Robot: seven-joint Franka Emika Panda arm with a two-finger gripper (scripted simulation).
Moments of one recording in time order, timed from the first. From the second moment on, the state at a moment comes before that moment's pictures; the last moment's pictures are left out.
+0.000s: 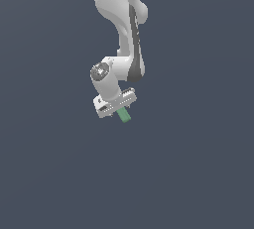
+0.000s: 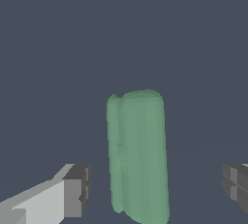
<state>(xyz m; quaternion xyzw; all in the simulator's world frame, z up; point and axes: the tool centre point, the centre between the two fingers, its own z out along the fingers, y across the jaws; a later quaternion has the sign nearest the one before) -0.080 -0.038 0.055 -0.97 -0.21 0.03 0.10</state>
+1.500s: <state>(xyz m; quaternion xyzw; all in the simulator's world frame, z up) -0.094 -0.038 0.020 -0.96 -0.25 0.02 0.12</state>
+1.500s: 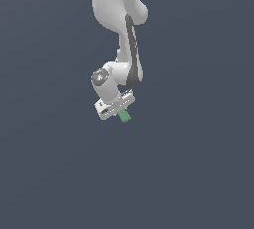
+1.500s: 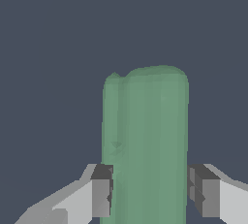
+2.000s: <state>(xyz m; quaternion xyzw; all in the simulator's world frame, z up) -0.093 -0.037 0.021 -0.96 -0.25 0.02 0.12</state>
